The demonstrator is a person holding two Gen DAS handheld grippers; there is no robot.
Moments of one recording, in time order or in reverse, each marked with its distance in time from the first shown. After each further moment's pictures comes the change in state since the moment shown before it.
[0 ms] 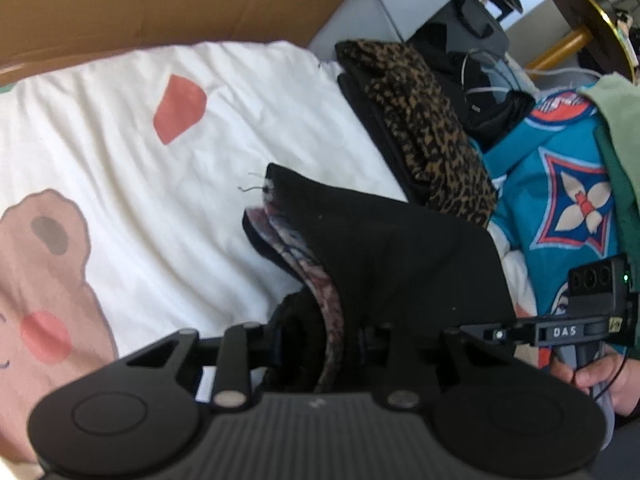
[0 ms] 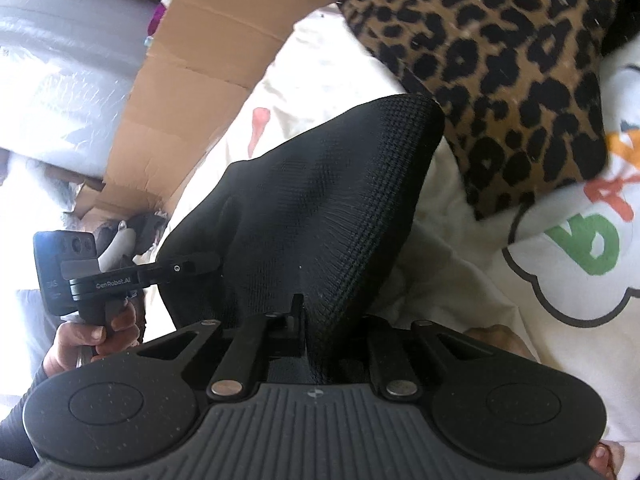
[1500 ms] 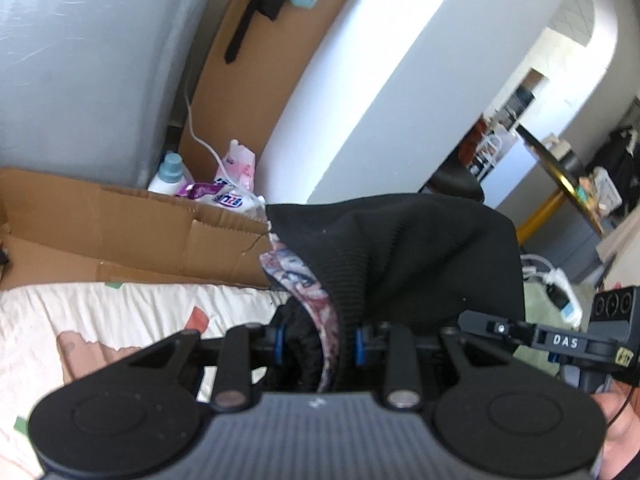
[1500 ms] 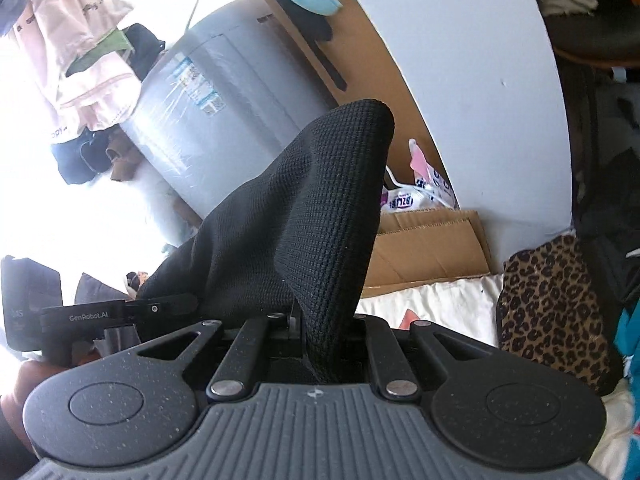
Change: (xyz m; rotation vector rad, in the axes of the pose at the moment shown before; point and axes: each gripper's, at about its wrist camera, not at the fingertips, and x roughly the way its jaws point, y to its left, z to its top) left arm -0.327 -0.217 0.079 -0.151 -0.462 0.167; right arm -0.259 0.322 0.117 -0.466 -0.231 0.015
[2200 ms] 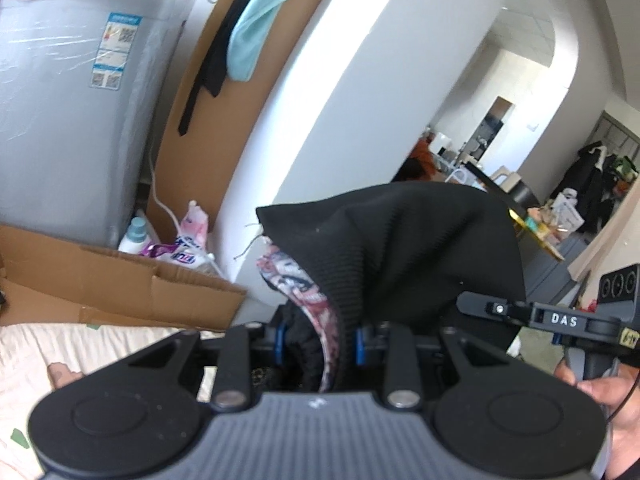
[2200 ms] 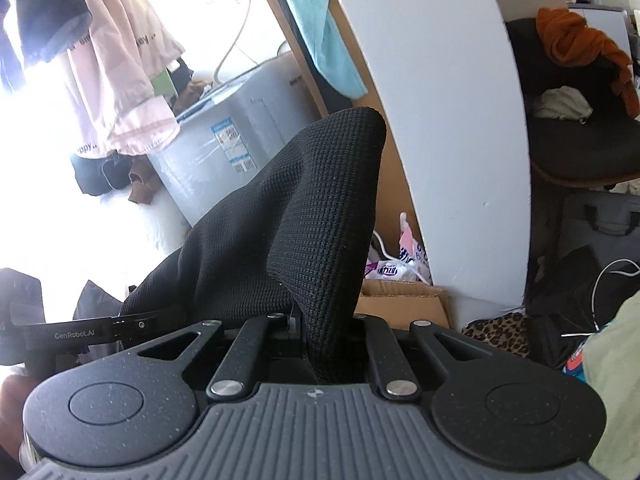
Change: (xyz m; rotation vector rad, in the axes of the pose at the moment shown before) left arm -0.091 -0.099 0.016 0.054 -0.129 -0.052; right arm -0.153 0.074 0.068 -0.114 -0.096 -0.079
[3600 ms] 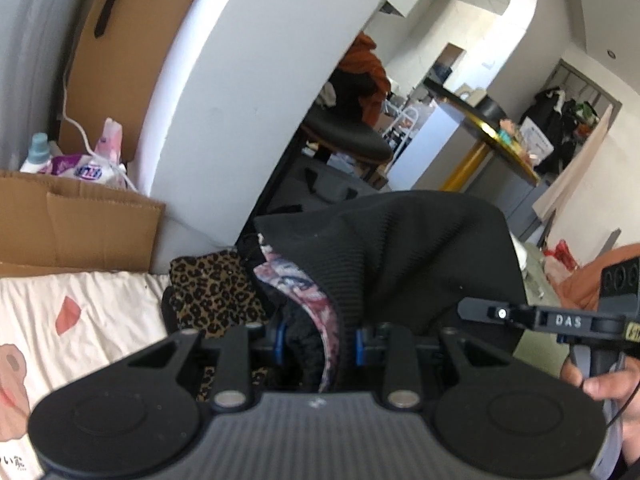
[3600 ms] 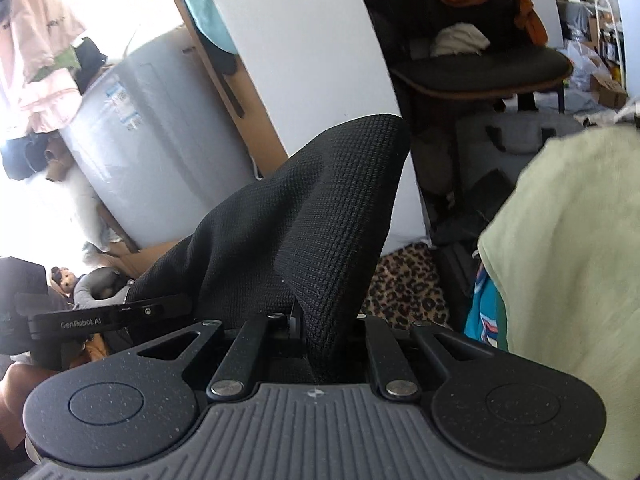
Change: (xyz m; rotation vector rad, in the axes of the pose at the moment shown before) left arm 0.175 0.004 -0.145 0.067 0.110 -0.160; right arm 0.015 -0.163 -0.158 0.089 0.028 -0.195
